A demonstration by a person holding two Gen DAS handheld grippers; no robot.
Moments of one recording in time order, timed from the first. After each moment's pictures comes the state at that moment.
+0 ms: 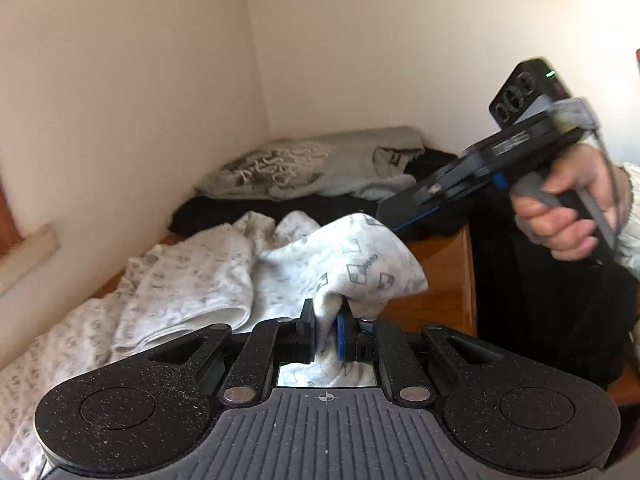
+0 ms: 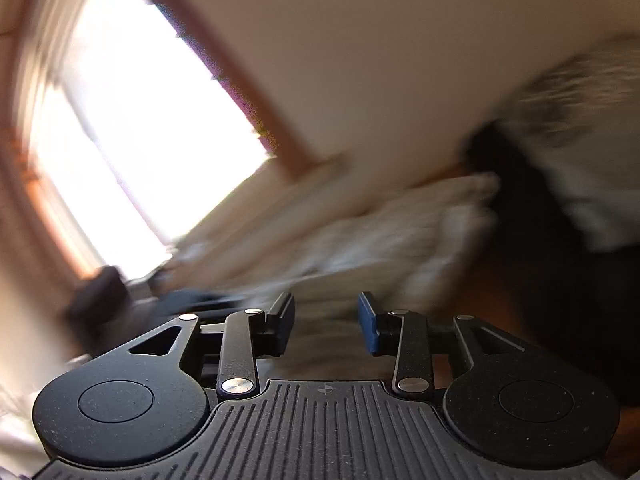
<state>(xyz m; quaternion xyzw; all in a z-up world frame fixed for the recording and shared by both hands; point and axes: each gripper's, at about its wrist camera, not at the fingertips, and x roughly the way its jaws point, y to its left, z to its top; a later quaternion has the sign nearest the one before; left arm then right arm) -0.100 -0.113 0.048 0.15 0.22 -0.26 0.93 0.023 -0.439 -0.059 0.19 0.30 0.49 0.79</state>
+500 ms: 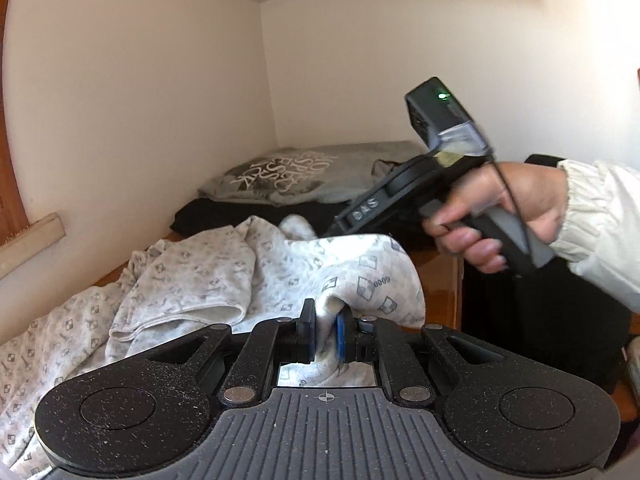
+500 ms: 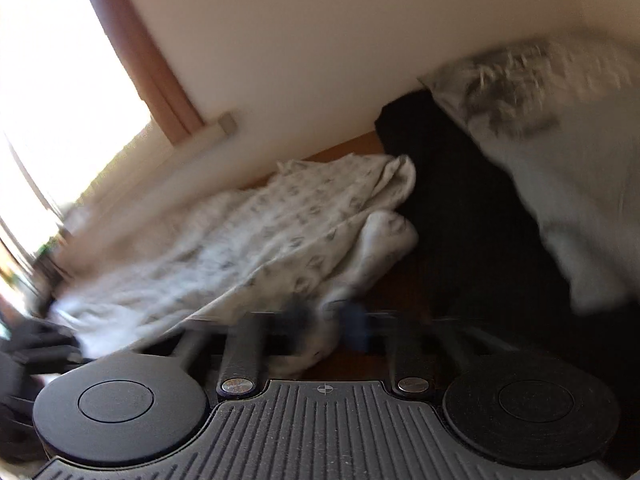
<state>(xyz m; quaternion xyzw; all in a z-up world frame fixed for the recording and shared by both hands) -0.104 -0.109 0.049 0.12 0.21 -0.26 0.94 0.068 -0.365 -0.062 0.08 0.34 0.41 0.84</state>
